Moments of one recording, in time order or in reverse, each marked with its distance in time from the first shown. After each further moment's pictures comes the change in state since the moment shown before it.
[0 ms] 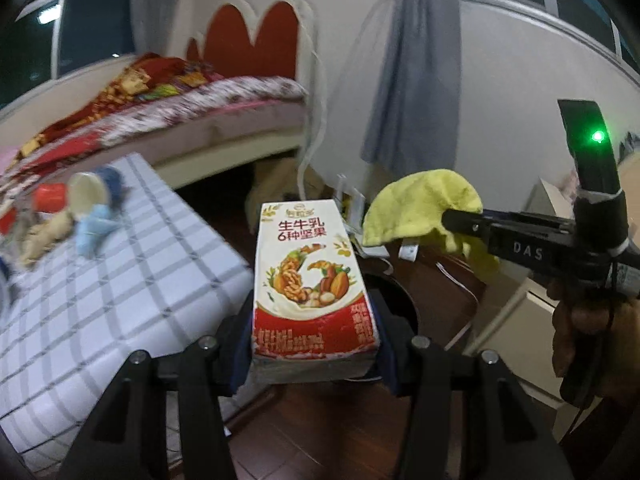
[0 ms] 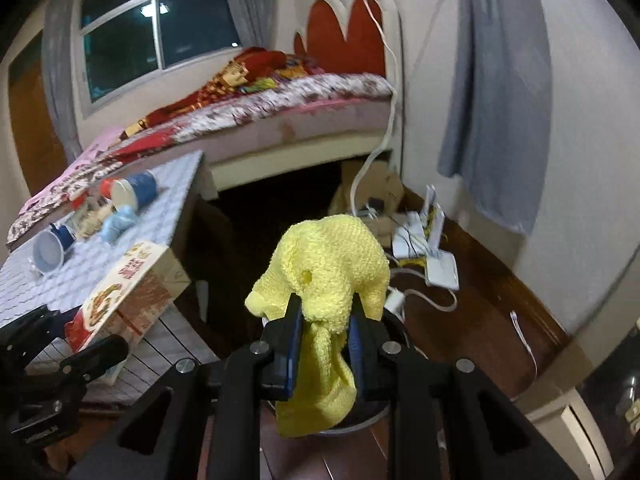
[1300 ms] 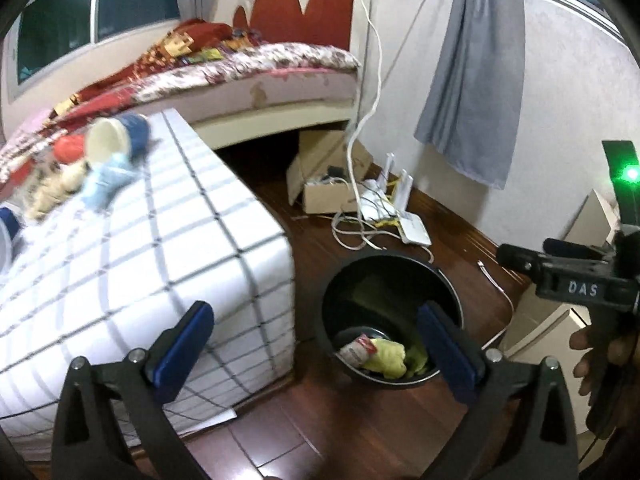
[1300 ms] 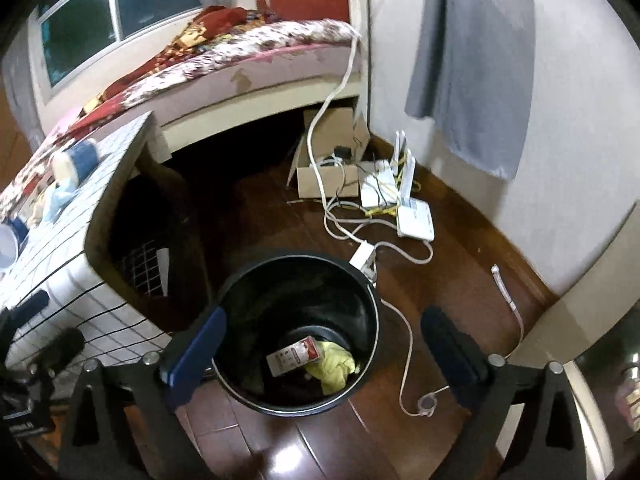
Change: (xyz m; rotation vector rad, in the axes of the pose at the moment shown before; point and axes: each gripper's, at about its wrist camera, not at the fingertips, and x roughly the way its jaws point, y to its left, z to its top) left arm 0.022 0.035 0.002 -0.128 0.071 0.171; right arm 0.038 -0.025 -0.007 0.031 0.160 -0.104
